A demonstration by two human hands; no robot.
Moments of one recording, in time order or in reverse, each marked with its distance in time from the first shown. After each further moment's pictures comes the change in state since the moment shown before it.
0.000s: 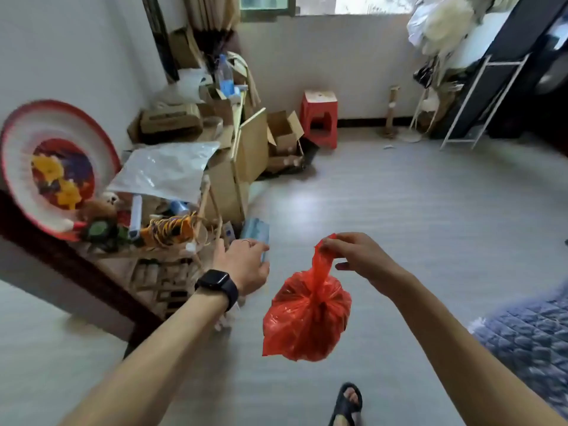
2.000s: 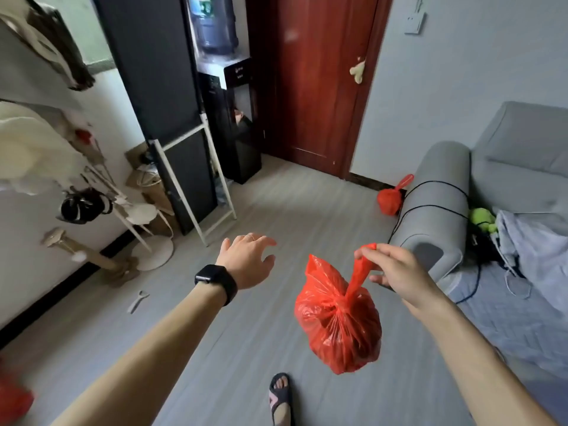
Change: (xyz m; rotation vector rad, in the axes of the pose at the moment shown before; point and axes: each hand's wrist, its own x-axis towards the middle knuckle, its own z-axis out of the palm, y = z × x) left_hand 1.245 1.183 -0.156 0.084 -0.075 1.048; right_hand 0.589 0.201 -1.327 0.506 1.195 0.232
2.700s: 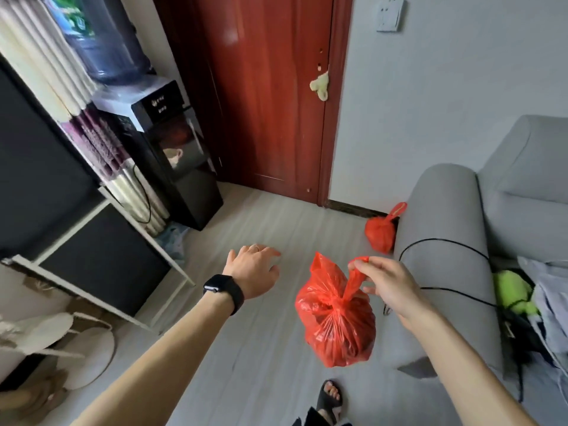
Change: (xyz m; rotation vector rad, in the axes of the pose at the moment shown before) left_hand 0.566 0.077 -0.022 0.013 -0.147 0.079; right_hand 0.512 -0.080 -0.119 0.035 0.081 0.110
